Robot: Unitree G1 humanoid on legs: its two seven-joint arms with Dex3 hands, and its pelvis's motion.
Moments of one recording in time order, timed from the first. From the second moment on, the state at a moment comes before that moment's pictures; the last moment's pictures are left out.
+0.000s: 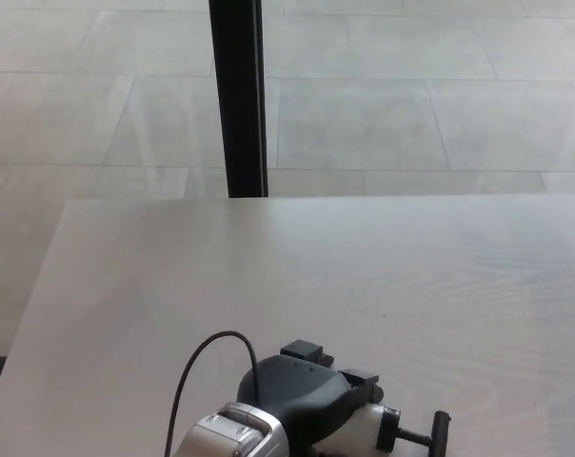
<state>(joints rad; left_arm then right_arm) -0.47 0.43 -0.97 0.02 0.71 0.43 -0.18 -0.45 -0.54 -0.26 0.34 0.15 -0.09 0.10</state>
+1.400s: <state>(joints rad) -0.30 0.35 -0.78 0.12 0.96 0.23 0.14 -0.45 -0.50 -0.29 0.31 0.09 -0.08 0.02</state>
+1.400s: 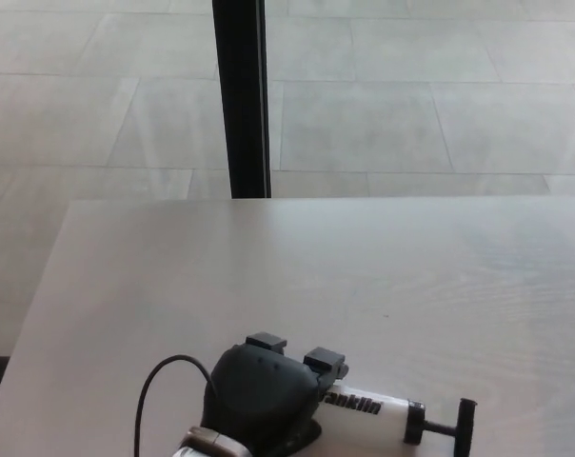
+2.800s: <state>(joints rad) -0.38 0.16 -0.85 0.20 1.23 0.46 -0.13 -0.47 -0.52 -0.28 0.34 0.02 -0.10 0.01</state>
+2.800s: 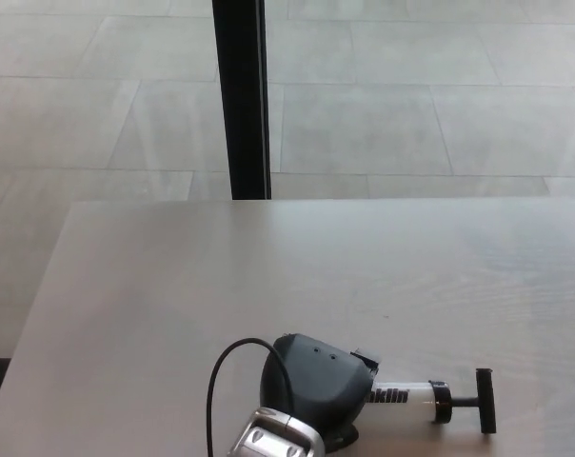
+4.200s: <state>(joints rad) -0.31 0.14 -0.52 0.27 0.99 0.20 0.17 -0.46 -0.51 -0.26 0.35 0.00 -0.11 -0.01</state>
